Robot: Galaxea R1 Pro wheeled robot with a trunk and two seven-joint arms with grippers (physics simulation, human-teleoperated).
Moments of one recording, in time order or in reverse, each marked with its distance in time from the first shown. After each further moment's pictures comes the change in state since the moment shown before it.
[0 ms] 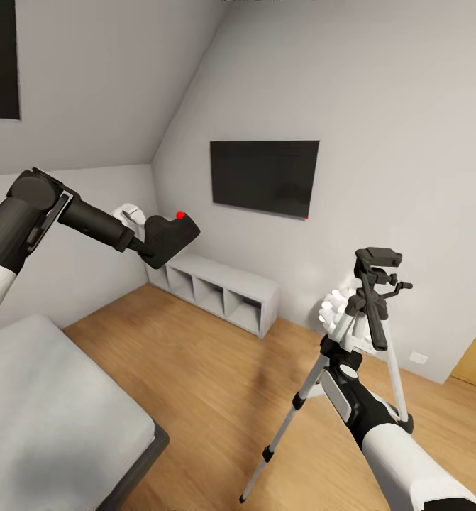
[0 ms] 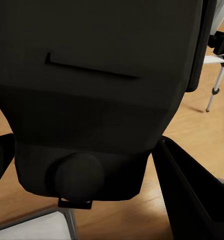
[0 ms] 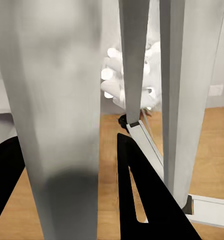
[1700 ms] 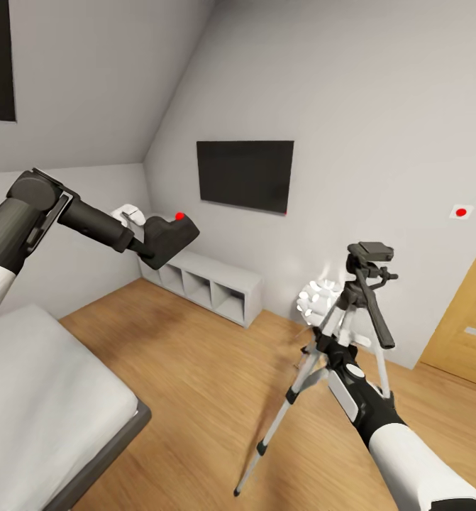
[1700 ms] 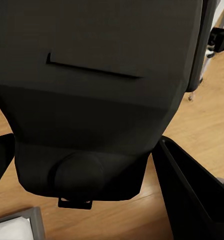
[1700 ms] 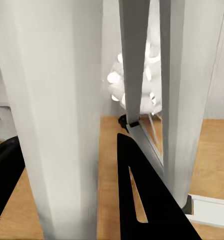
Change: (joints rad) left arm 0.001 0.003 -0.004 0.002 -0.001 0.000 0.000; right arm 0.000 -0.031 -0.001 -0.005 0.004 0.006 0.213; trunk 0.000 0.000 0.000
